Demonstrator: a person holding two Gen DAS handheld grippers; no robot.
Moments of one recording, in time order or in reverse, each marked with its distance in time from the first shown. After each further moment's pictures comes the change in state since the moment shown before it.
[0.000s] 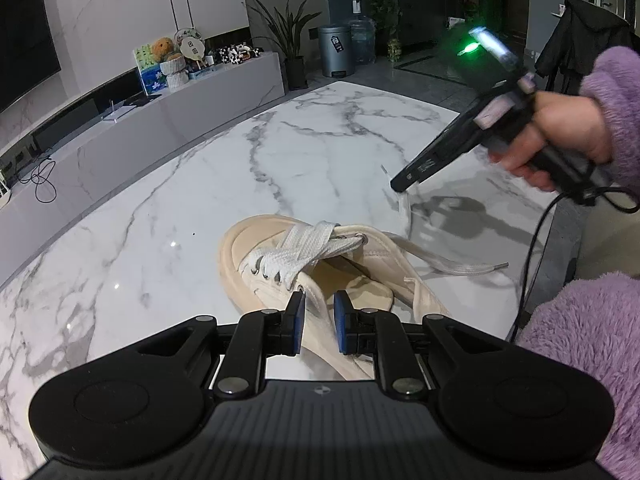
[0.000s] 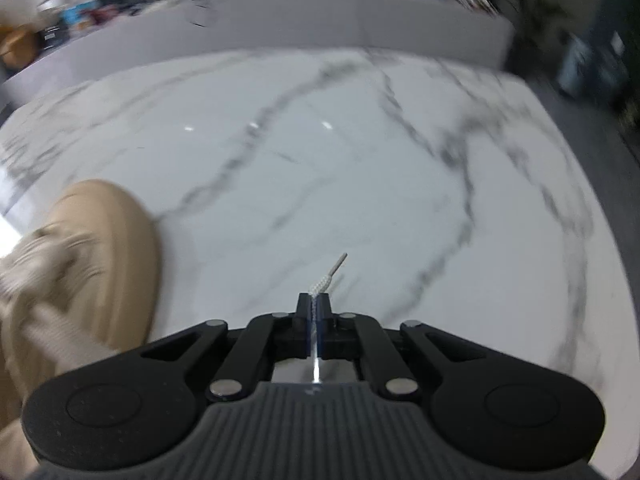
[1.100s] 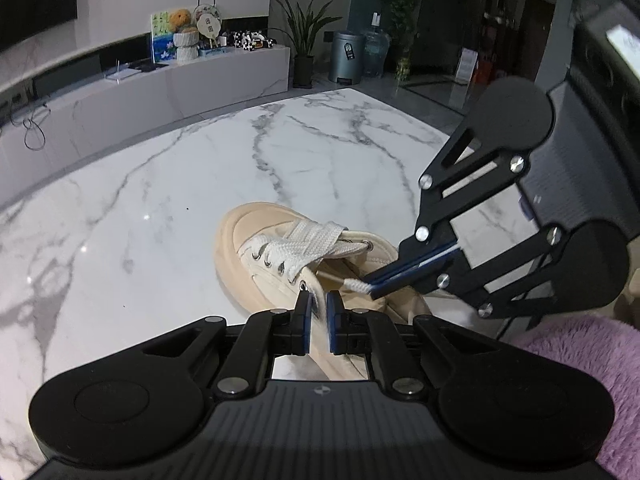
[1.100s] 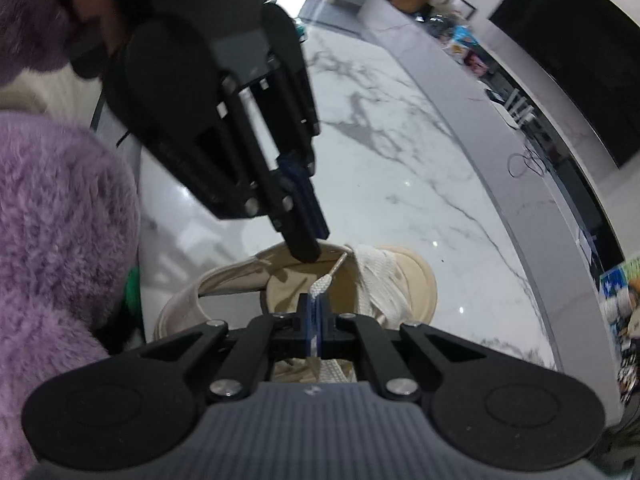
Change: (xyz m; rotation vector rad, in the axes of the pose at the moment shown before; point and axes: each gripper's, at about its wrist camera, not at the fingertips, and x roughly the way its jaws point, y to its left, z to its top) left arm -0.003 0.032 -0.010 -0.184 -0.015 -0.111; right arm -0.095 0.153 -0.049 -1.173 -0.189 0.319
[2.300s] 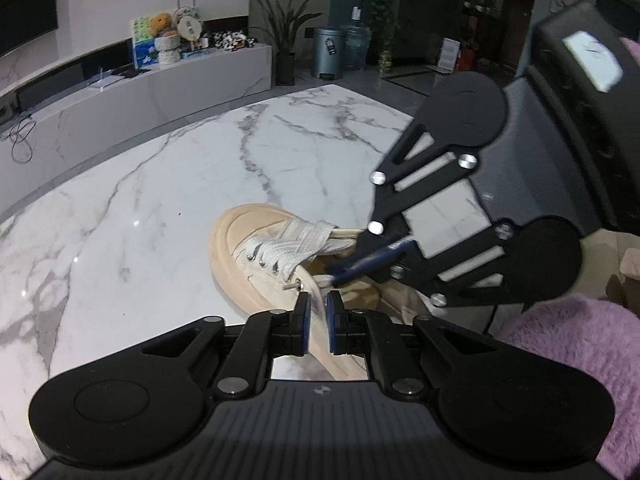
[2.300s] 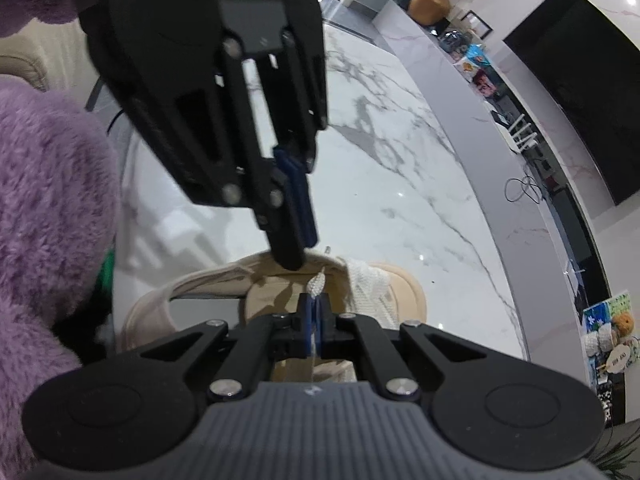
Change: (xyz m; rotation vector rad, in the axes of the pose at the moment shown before) left arm -0.011 -0.005 0.002 0.083 0.008 -0.023; right arm 0.001 0.009 0.003 -0.087 -0.010 -0.053
